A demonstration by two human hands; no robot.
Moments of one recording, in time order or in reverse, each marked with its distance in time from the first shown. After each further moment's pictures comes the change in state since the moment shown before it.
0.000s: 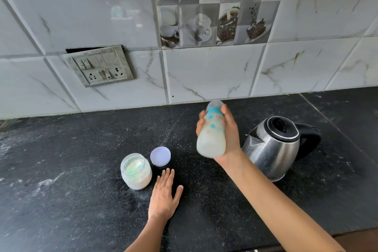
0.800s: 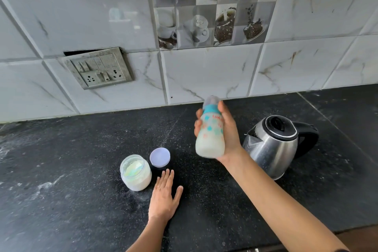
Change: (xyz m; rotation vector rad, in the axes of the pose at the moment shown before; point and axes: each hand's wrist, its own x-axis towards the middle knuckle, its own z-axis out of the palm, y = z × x) left_hand 0.001 -0.001 0.000 -0.001 -0.009 0.002; right_hand -0.005 -0.003 0.009 -0.139 -0.033 0.042
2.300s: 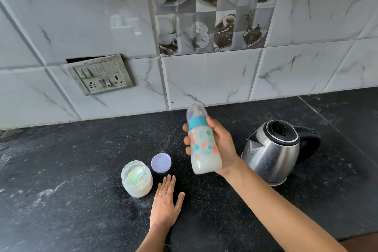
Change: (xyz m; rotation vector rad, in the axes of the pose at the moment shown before) left_hand 0.000 0.000 0.000 -0.003 0.014 0.002; right_hand -0.004 0.013 0.003 -0.134 -0.065 0.047
